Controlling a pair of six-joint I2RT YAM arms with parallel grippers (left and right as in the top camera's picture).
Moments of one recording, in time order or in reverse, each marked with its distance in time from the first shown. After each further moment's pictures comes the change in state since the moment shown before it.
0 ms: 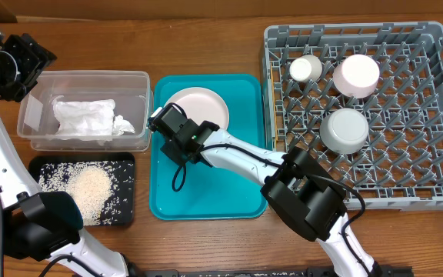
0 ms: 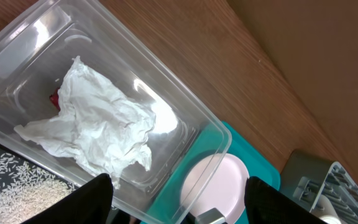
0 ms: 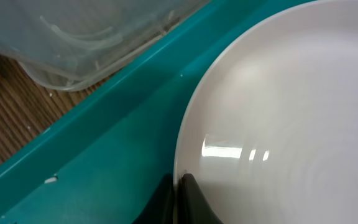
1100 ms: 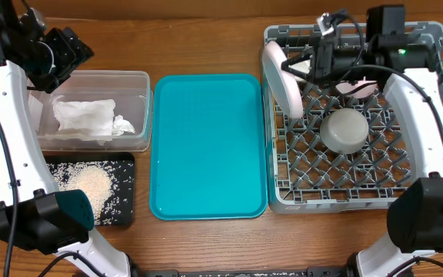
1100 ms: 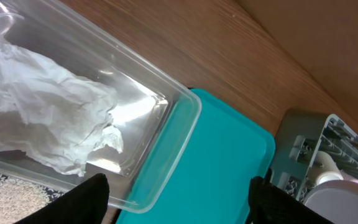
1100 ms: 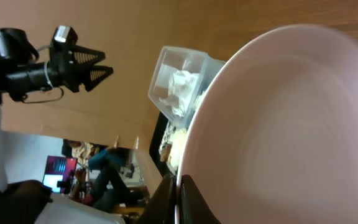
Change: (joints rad) left arm -0.162 0.000 0.000 -0.024 -0.004 0.023; right arm -0.881 -0.449 -0.011 -0.389 -1.204 0.166
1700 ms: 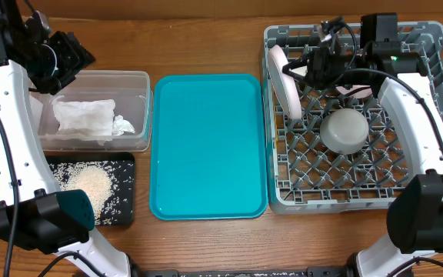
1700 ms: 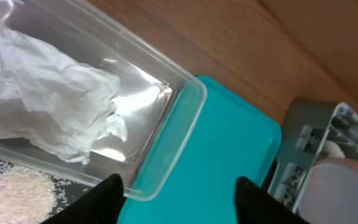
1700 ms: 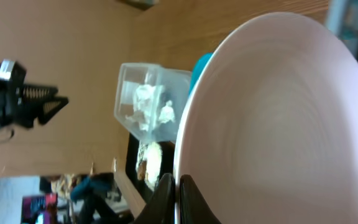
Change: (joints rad) left arm -0.008 0.000 0.000 -0.047 -0.007 0.022; right arm 0.006 0.000 -0.076 0.091 0.197 0.163
